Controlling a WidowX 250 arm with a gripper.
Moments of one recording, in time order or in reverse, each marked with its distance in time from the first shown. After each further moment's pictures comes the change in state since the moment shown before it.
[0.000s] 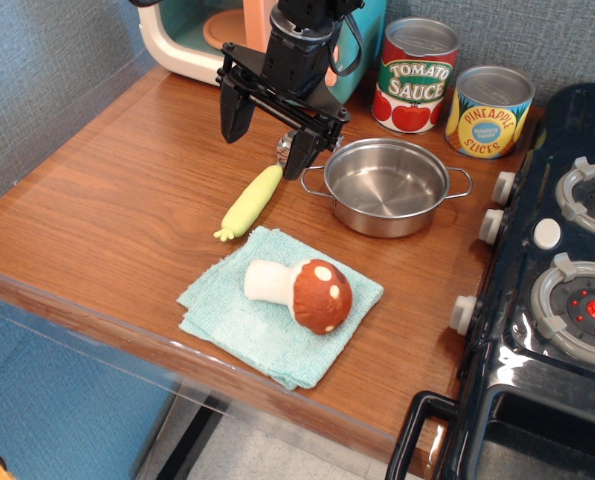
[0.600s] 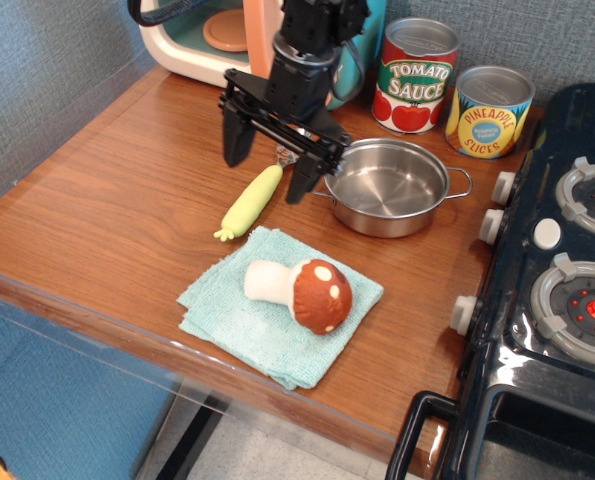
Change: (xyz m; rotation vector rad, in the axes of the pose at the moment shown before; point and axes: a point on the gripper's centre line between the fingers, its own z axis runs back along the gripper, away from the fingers) arm -0.010 -0.017 -0.005 -0.032 0.032 -0.022
